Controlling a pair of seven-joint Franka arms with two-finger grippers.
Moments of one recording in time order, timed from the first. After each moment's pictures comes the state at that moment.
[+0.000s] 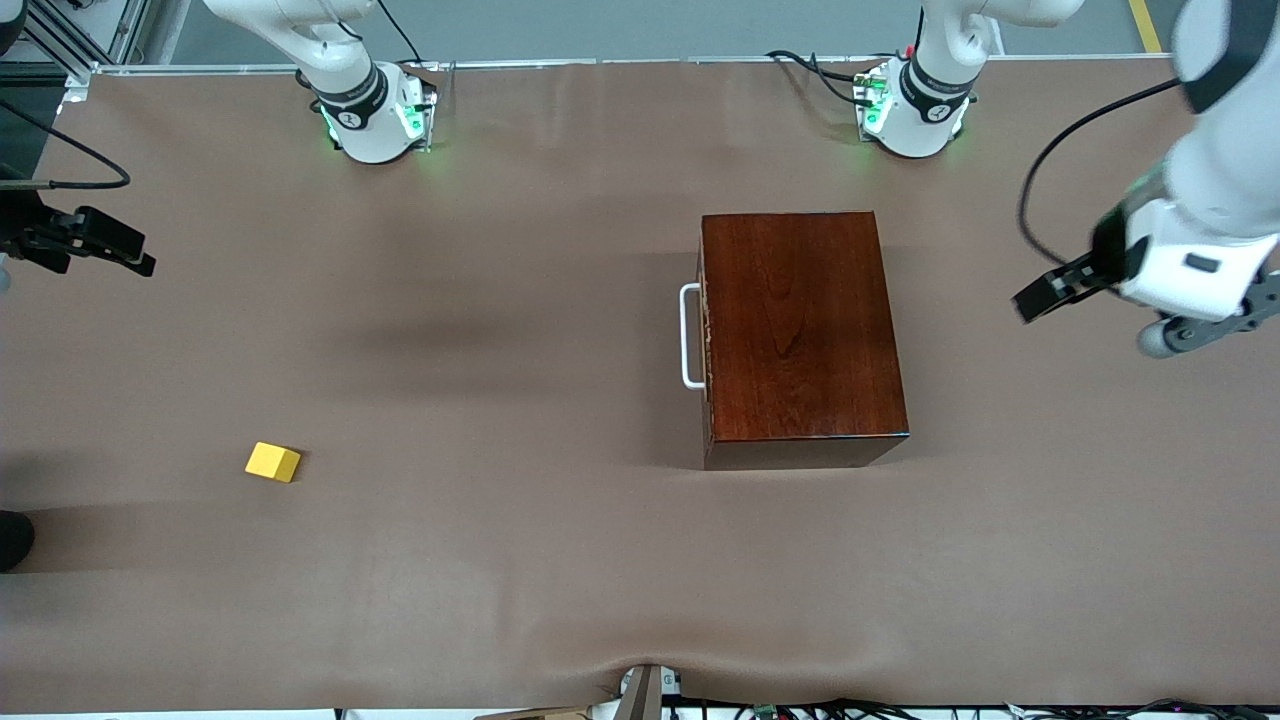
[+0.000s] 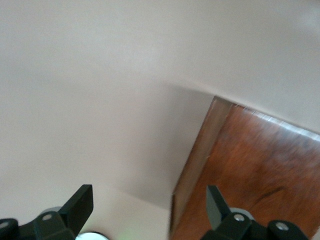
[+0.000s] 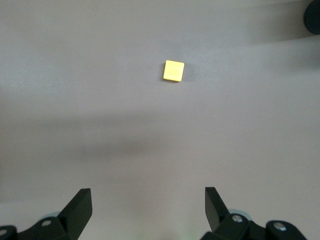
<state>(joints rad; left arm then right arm) -0.33 0.14 0.19 -1.43 0.03 1.47 -0.45 0.02 -0.02 -0.08 -1.59 0.01 1.53 0.00</state>
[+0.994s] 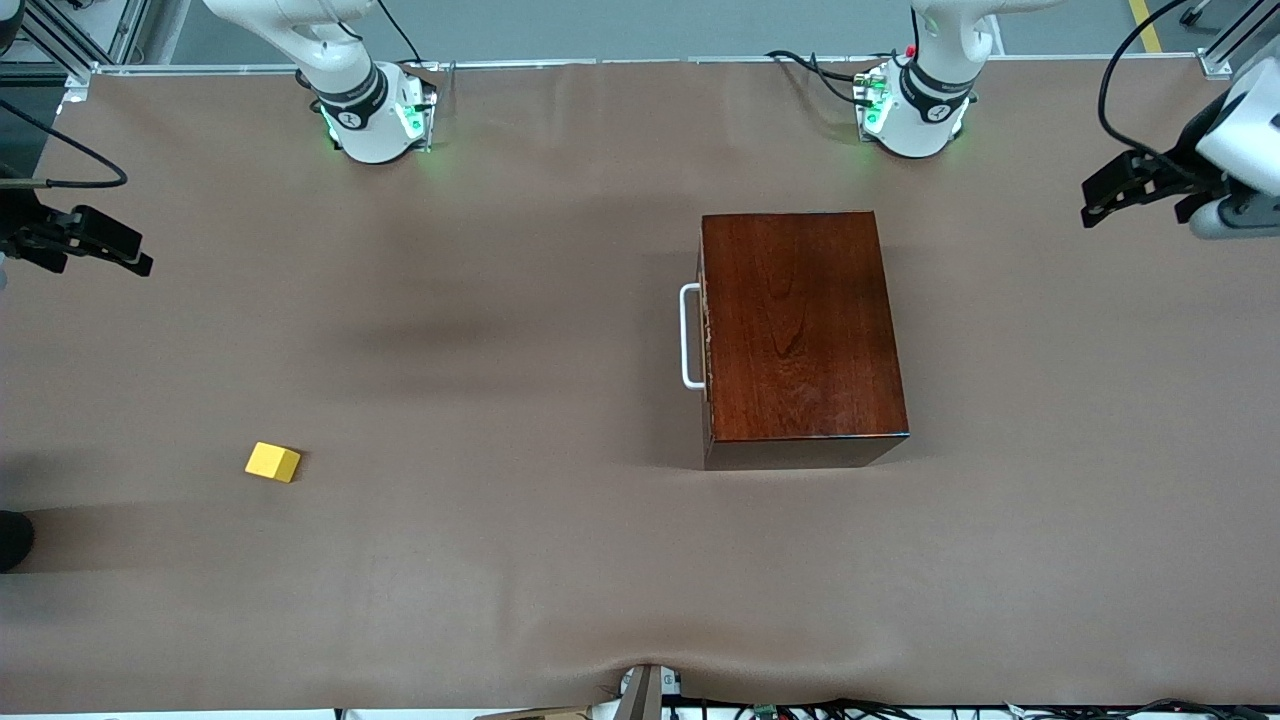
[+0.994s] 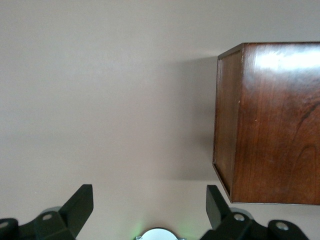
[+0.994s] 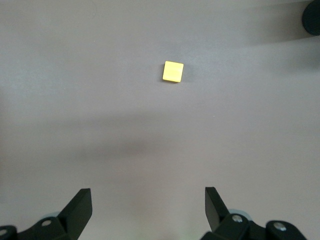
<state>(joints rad) 0.07 -0.10 -0.14 -1.61 0.03 1.48 -0.08 0.01 -0.02 -0.08 -1.59 0.01 1.53 0.00</state>
